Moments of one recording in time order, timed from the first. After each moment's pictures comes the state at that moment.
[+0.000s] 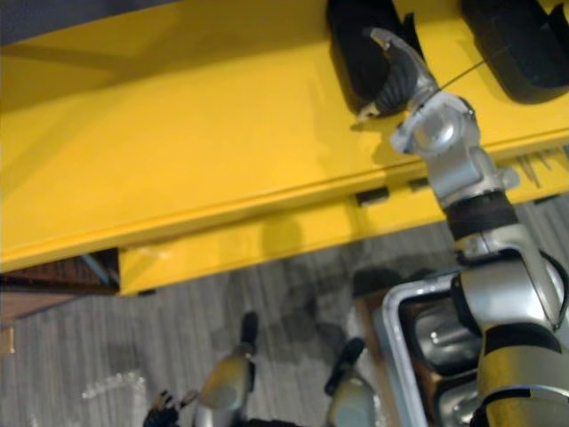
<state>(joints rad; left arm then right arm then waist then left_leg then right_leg) 0.27 0.07 0.13 0.80 -0.39 -0.13 0.11 -1.16 -0.68 0.41 0.65 -0.20 -0.02 0.10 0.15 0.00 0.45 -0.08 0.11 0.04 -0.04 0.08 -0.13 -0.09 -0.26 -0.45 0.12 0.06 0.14</state>
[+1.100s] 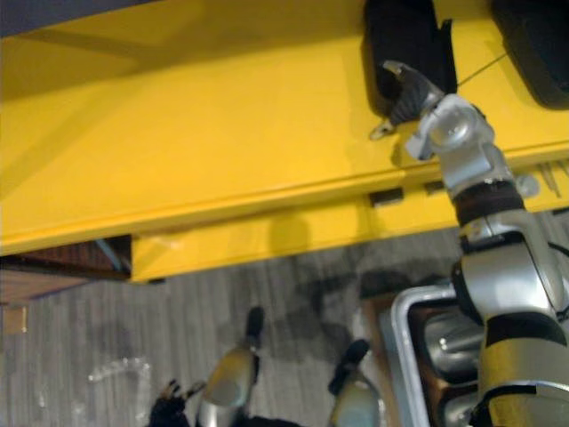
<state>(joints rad) 0.23 0.07 0.10 0.77 -0.39 -0.09 0.11 -1.27 -0.68 0.44 0.97 -0.17 -0.13 0.25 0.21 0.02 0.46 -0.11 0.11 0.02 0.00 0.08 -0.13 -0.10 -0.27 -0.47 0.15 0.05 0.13</state>
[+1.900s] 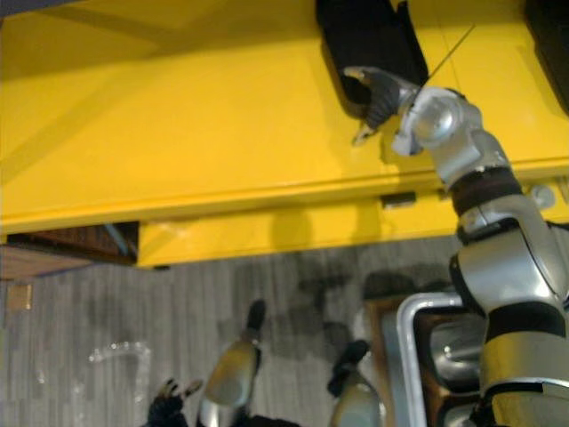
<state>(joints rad) 0.23 0.11 0.11 0.77 -0.39 -0.09 0.11 -1.34 -0.68 0.58 0.98 -0.21 -0.26 0.30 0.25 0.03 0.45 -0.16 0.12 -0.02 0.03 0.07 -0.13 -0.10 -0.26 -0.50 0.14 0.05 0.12</state>
